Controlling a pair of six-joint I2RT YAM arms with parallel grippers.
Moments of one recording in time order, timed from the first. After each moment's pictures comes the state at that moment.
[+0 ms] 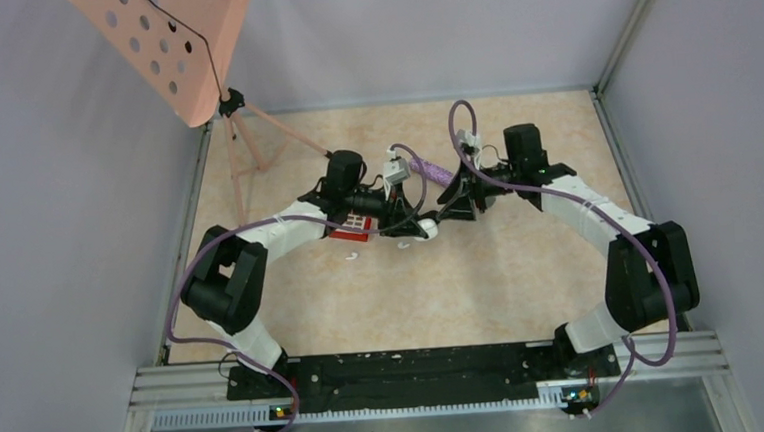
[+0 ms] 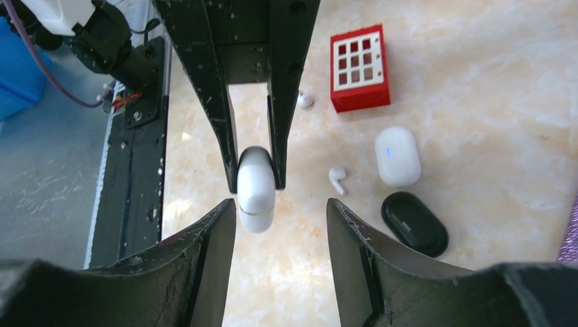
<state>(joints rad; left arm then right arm) -0.53 1.69 1.03 0.16 1.11 0.06 0.28 1.48 1.02 -0.19 -1.15 -0.28</state>
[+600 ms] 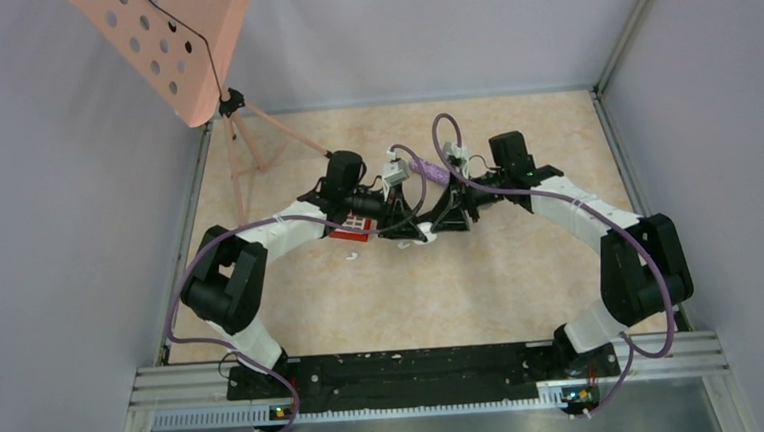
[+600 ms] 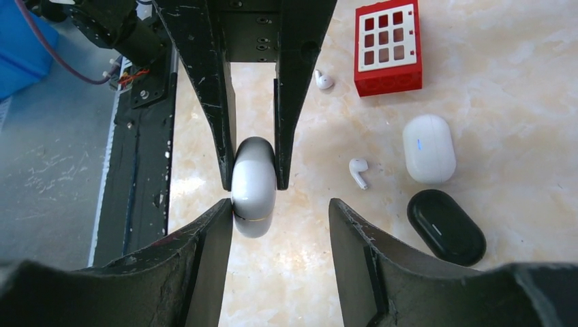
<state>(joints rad) -0.53 1.69 1.03 0.10 1.16 0.08 0.34 1.52 1.02 -0.29 -1.13 -0.38</state>
